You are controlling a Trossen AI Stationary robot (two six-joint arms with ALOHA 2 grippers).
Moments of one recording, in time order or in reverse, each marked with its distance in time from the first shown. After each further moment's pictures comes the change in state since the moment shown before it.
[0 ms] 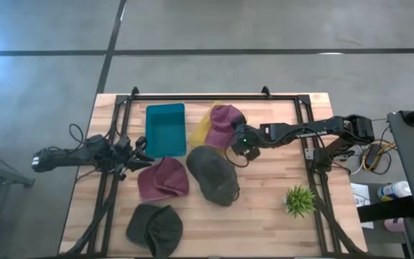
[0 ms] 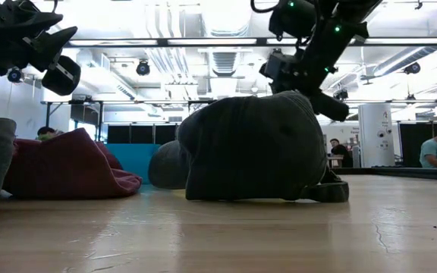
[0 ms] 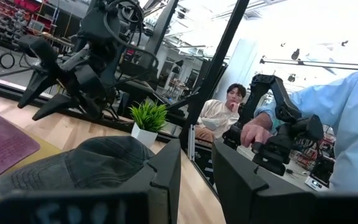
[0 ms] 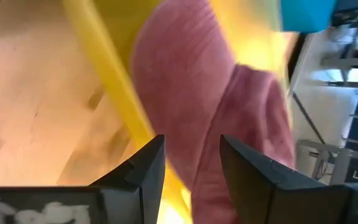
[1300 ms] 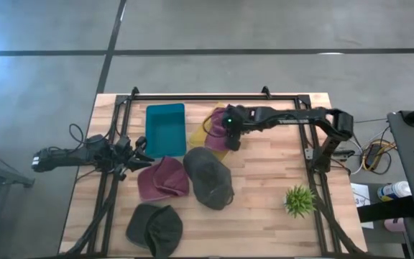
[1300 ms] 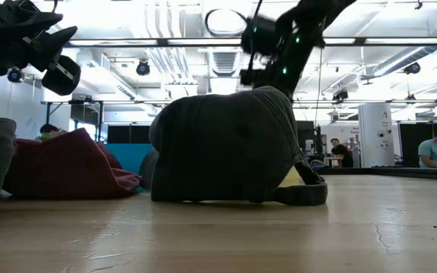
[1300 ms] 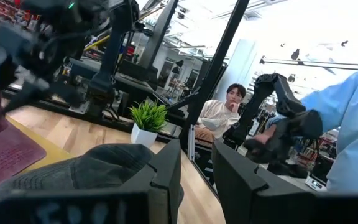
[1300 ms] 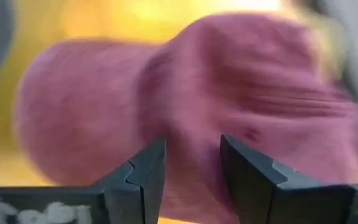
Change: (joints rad) left arm 0.000 0.001 0.000 0.001 0.000 0.000; right arm -0.169 0.207 0.282 -0.215 -0.226 0.811
